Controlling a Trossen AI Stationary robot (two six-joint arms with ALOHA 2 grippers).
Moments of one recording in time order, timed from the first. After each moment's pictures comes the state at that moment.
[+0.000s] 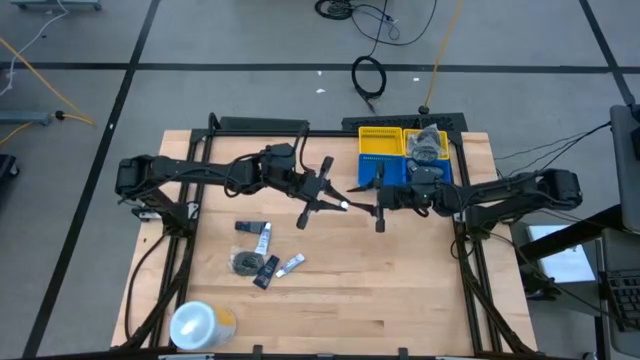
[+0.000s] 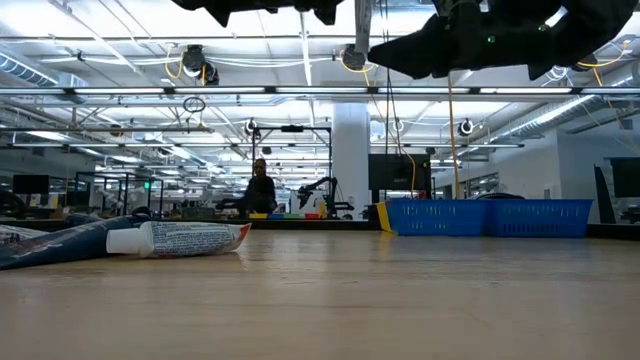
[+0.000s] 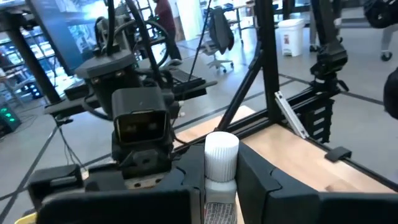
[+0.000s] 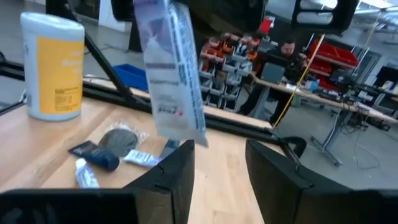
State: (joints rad) left arm 0.12 1.58 1.19 0.29 0.51 0.32; right arm -0.10 1.22 0.51 0.71 -0.08 -0.28
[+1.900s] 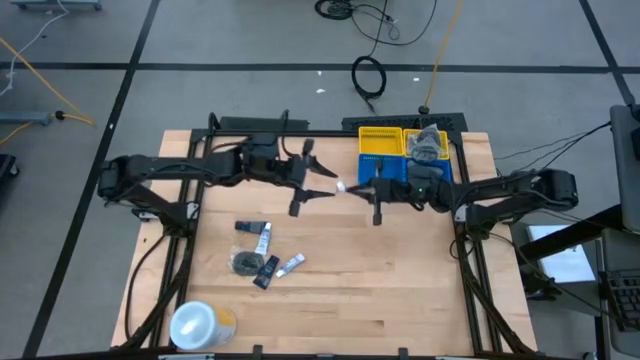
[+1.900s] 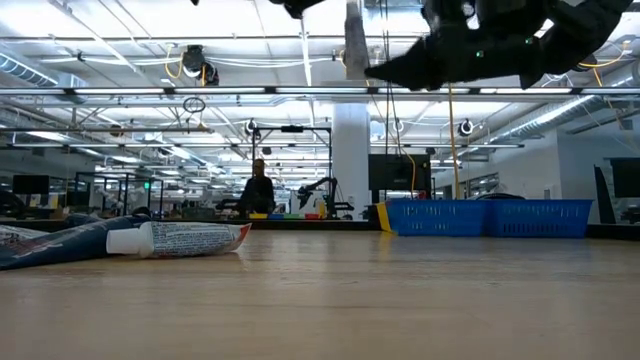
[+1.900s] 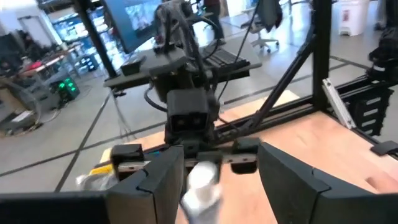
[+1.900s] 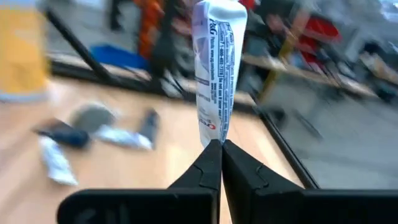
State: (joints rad) left arm 0.16 1.43 1.19 0.10 0.32 0.33; right arm -0.17 1.26 0.51 0.70 -0.10 -0.27
